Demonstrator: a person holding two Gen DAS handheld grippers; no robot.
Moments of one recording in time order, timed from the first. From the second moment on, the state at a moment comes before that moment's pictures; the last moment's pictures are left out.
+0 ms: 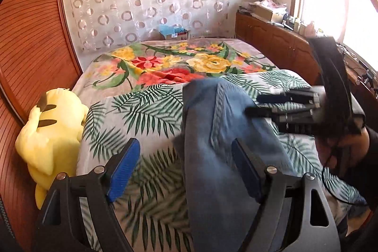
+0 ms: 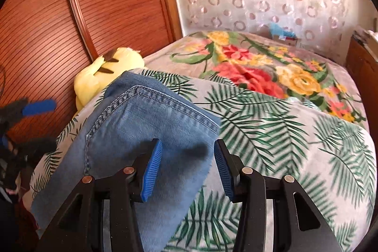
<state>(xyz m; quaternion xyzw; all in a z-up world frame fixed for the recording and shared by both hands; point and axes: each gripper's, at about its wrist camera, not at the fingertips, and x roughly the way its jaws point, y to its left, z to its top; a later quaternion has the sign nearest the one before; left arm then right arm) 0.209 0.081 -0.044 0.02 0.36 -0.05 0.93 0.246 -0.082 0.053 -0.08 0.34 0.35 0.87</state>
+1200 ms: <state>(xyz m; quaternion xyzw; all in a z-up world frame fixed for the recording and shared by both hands) 0.219 0.132 -0.024 -0.07 0.35 -0.09 0.93 0.308 -0.028 0.097 -0.07 0.37 0.50 0.78</state>
